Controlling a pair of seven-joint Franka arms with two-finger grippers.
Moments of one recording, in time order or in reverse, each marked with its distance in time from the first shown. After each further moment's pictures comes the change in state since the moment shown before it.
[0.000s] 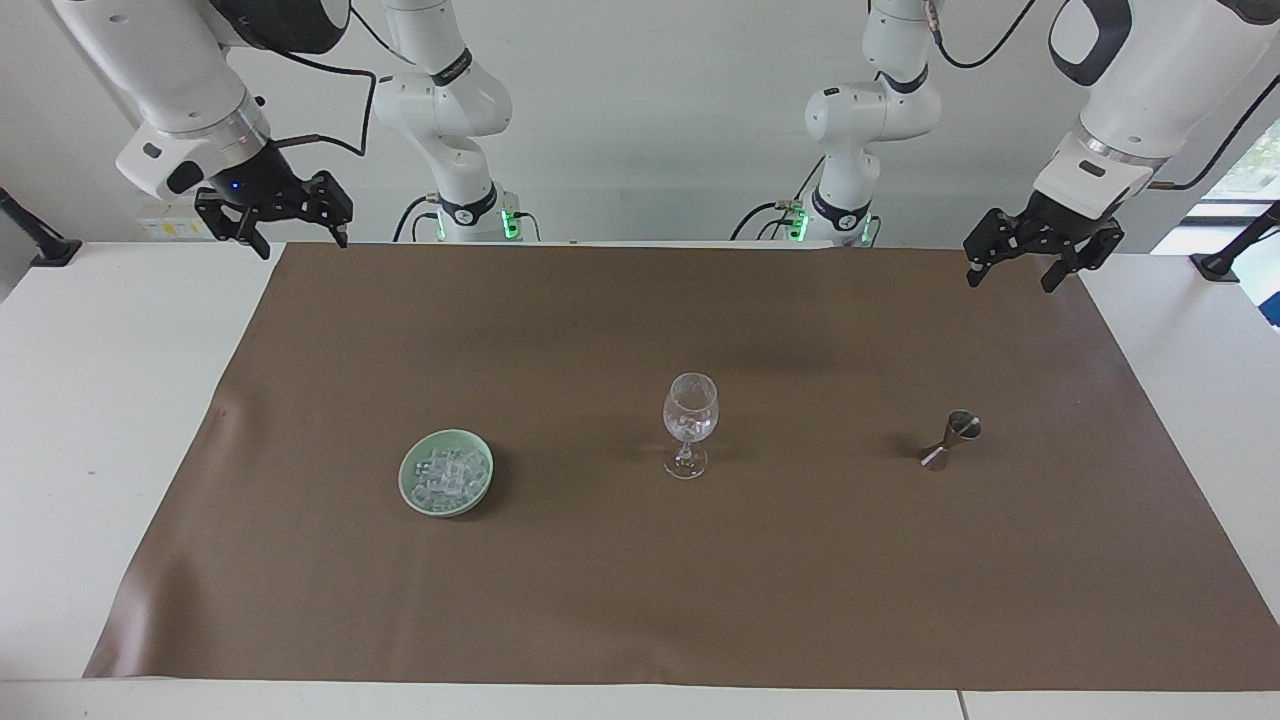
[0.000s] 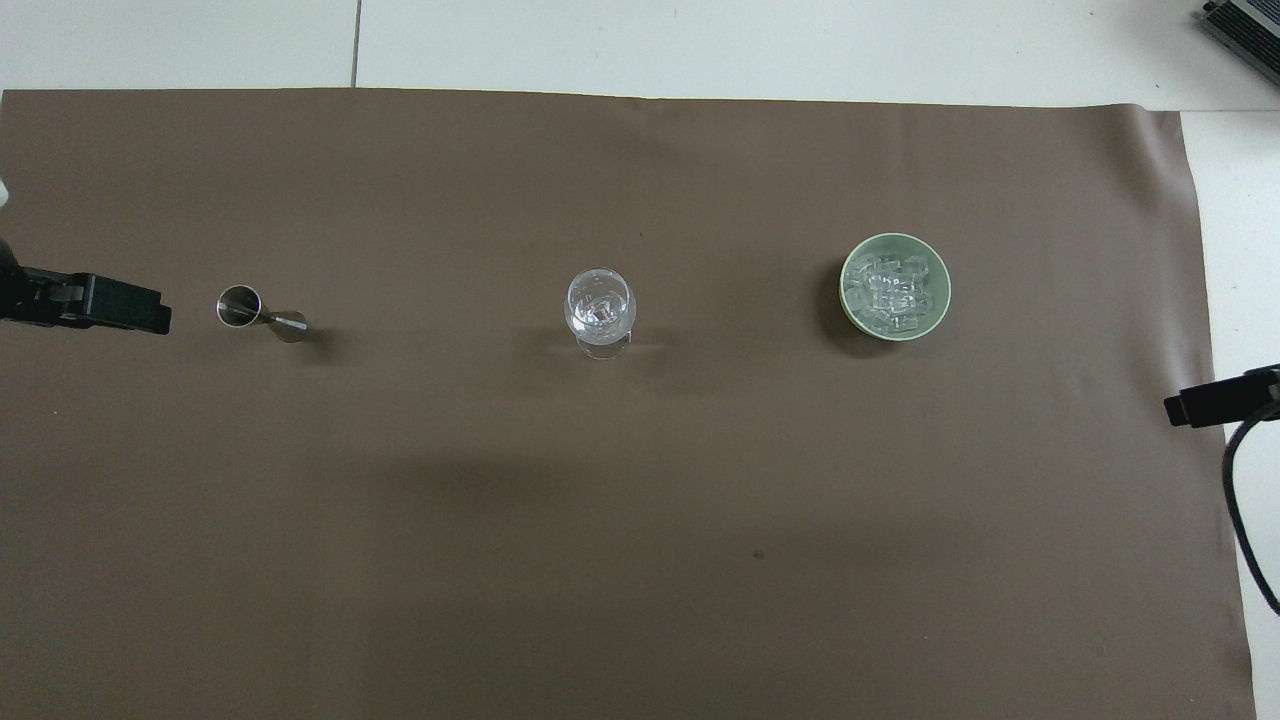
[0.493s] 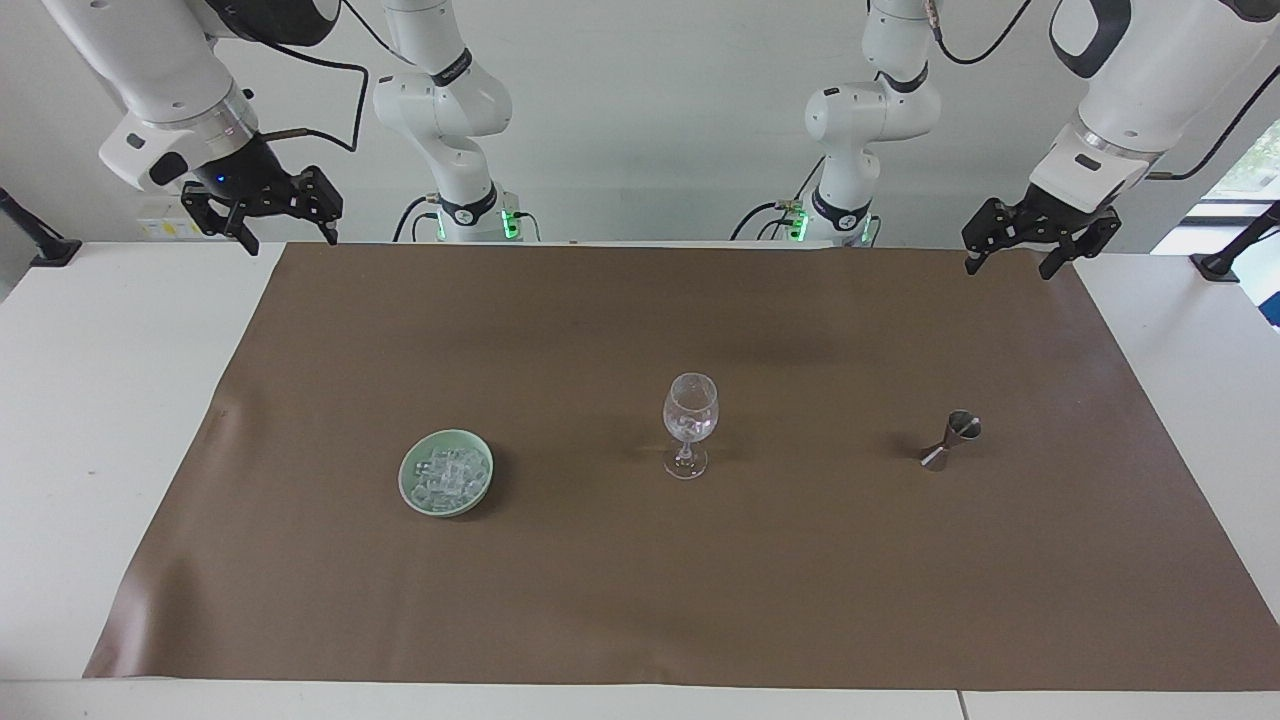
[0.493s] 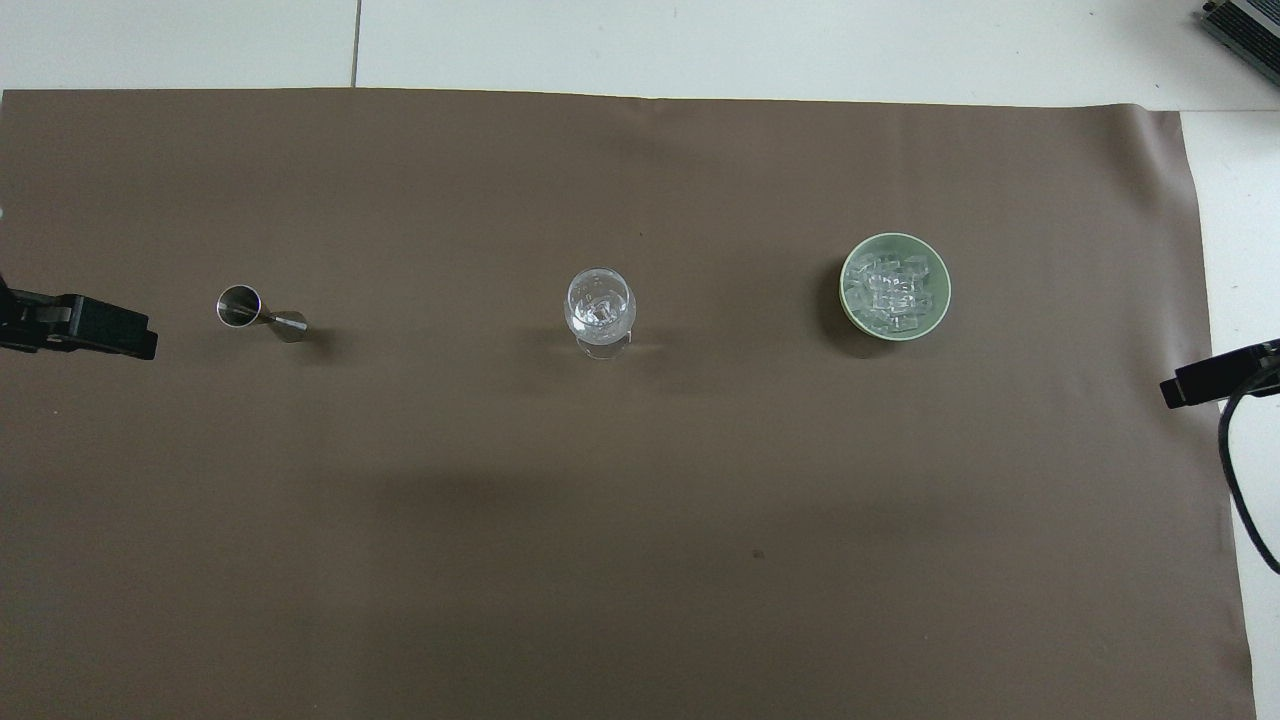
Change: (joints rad) left arm 0.000 -0.010 -0.001 0.002 0.004 -0.048 0.002; right arm -0.001 -0.003 -0.011 0.031 -0.001 -0.007 0.000
